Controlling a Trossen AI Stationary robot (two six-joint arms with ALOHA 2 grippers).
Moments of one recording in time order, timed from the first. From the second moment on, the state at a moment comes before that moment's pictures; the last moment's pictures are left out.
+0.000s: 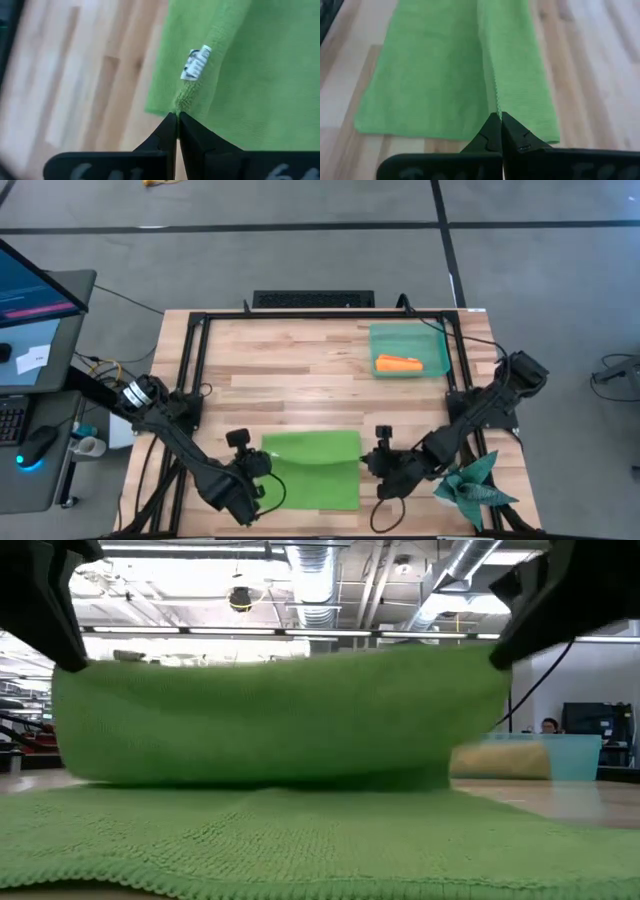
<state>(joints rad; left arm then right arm) -0.80 1.82 1.30 -1.19 -0.62 -1.07 0.70 1.61 0.94 -0.30 0.57 0.39</state>
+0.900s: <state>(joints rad) -0.85 1.82 1.30 -1.01 -0.45 -1.04 0.79 1.85 1.12 -0.28 0.42 0.47</state>
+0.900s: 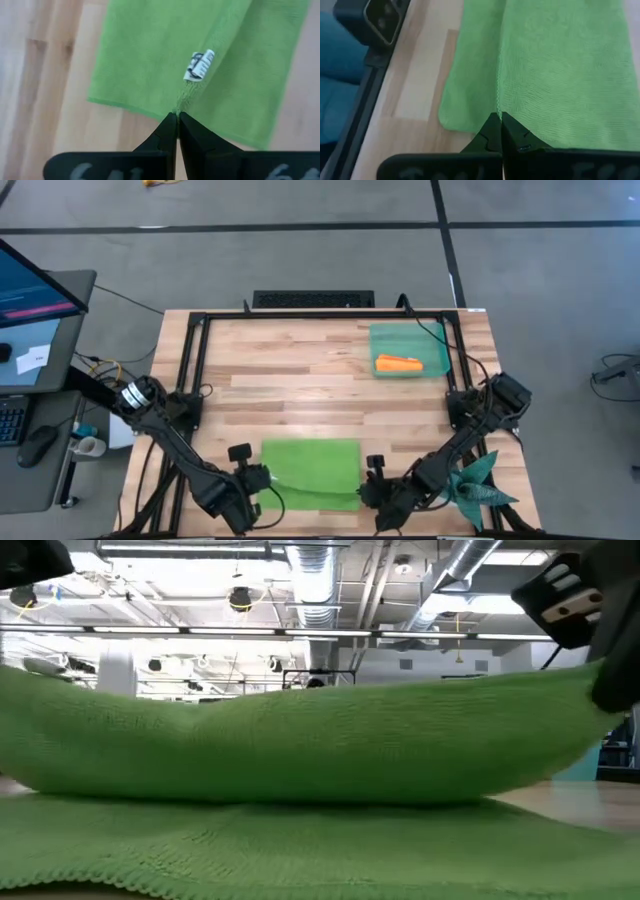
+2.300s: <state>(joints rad) -0.88 1.82 1.30 -0.97 -0.31 -1.07 0.80 1.94 1.12 -0.12 0.24 0.50</state>
